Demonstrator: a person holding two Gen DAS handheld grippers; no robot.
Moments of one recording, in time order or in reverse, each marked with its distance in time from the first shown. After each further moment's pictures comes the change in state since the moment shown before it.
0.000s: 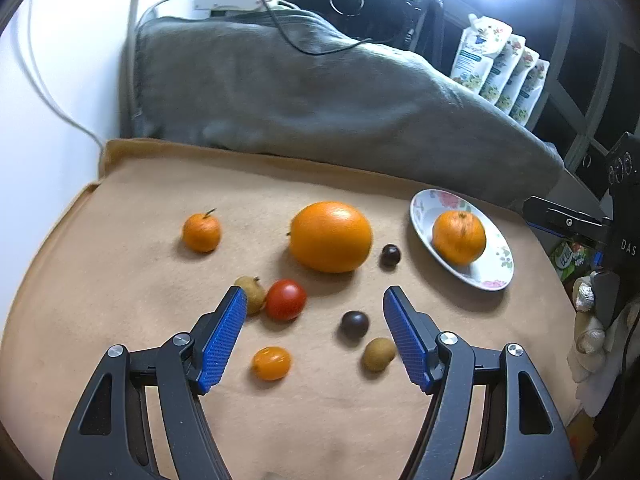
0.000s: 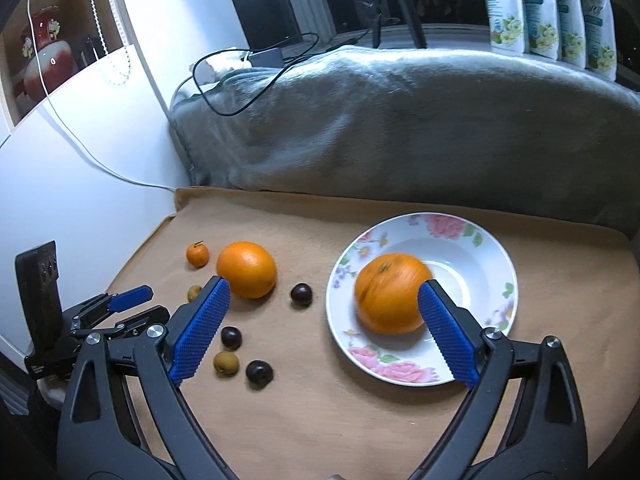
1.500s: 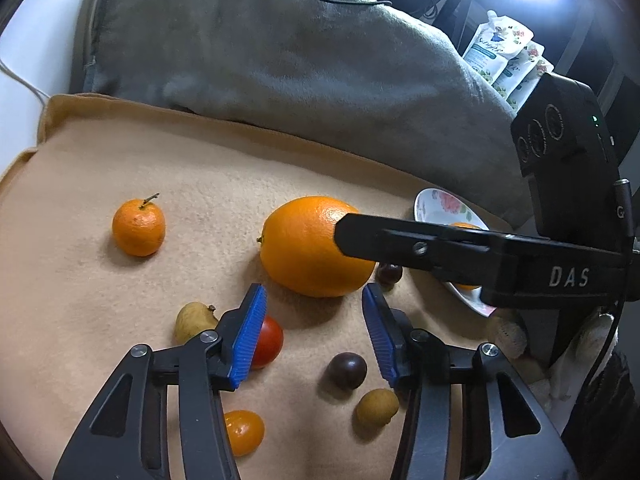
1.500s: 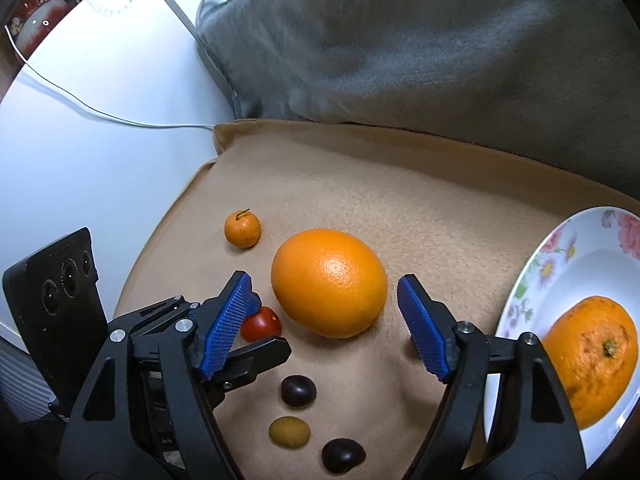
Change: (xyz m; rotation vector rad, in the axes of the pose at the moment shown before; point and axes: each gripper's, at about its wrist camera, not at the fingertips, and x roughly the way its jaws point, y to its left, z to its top) left arm 0.070 0.011 0.019 -0.071 0.090 -0.146; right arm 0.146 0.055 0.017 -0.023 0.288 0.232
